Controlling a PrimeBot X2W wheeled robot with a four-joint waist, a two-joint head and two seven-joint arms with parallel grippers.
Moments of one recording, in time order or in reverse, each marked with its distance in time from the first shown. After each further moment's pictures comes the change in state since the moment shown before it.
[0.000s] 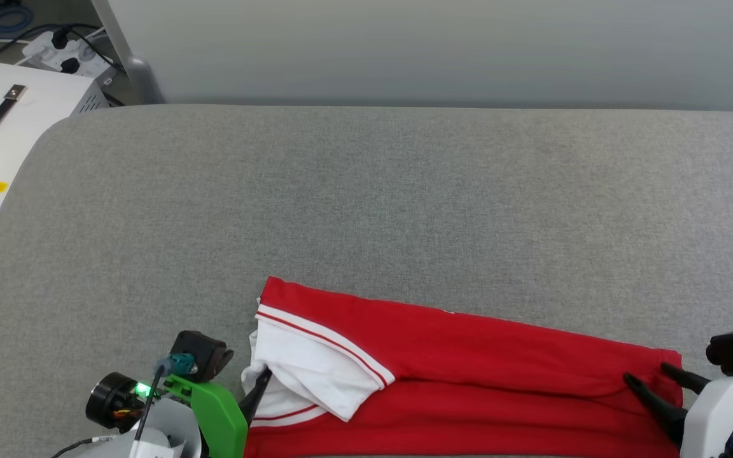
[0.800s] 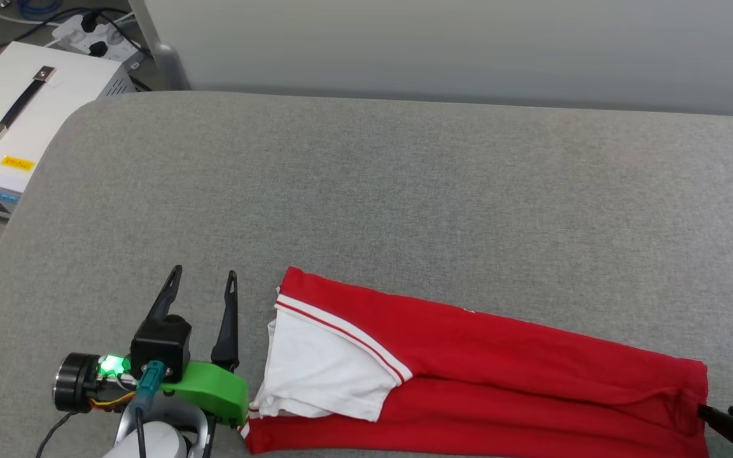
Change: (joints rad) left arm 0.249 -0.142 0.501 -0.155 0.429 0.296 -0.192; right arm 0.108 -0.090 -0.252 -0.051 0.283 0.000 0.402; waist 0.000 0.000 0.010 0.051
